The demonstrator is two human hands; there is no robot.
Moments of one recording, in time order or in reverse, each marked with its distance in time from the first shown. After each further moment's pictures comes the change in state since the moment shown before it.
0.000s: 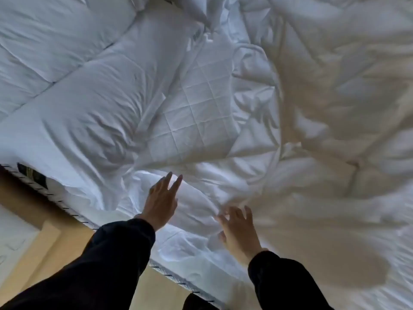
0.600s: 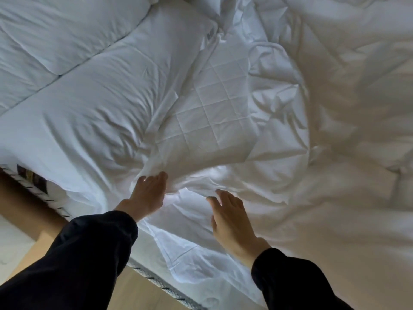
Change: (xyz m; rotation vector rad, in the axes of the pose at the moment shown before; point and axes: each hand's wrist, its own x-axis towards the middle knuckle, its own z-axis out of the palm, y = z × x) left_hand 0.036 -0.071 -0.018 0.265 -0.134 -0.093; right_hand 0.070 -0.047 0.012 0.166 0.189 -0.072
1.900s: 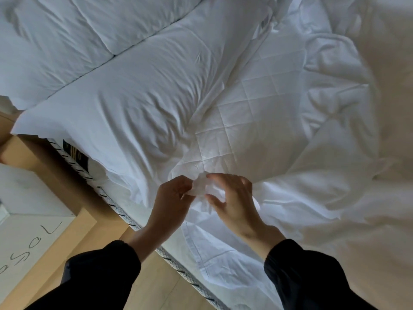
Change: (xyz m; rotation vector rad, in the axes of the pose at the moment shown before) left_hand -0.075 0.003 -0.019 -1.314 0.391 -0.248; right_hand 0.061 -0.069 0.003 0.452 0.108 -0.071
